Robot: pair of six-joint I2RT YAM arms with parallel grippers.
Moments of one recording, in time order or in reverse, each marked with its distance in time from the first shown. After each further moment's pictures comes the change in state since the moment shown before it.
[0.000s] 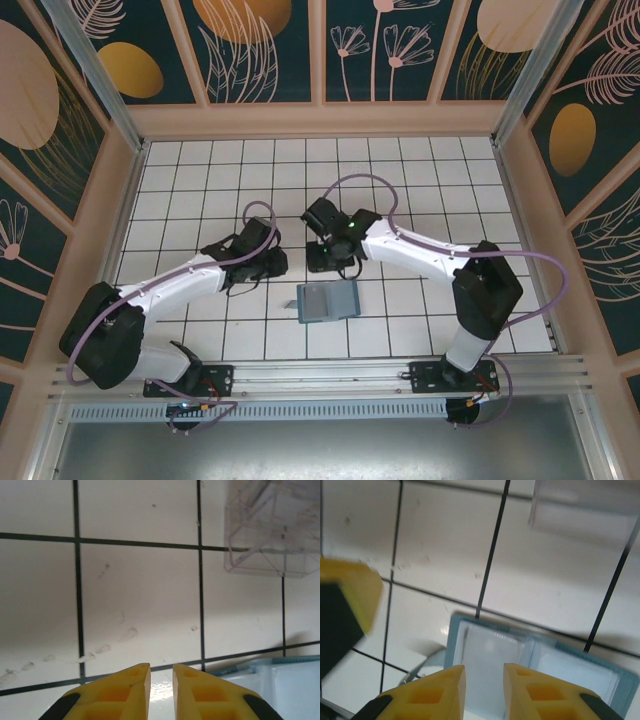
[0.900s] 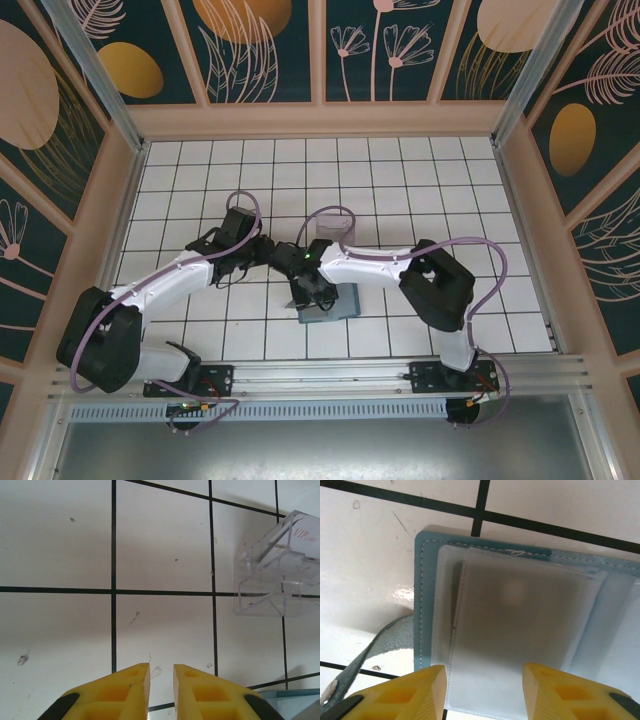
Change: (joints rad) left arm 0.132 -0.024 -0.013 0.070 0.050 0.084; right arm 0.186 0.241 0.073 -0.116 0.080 0.167
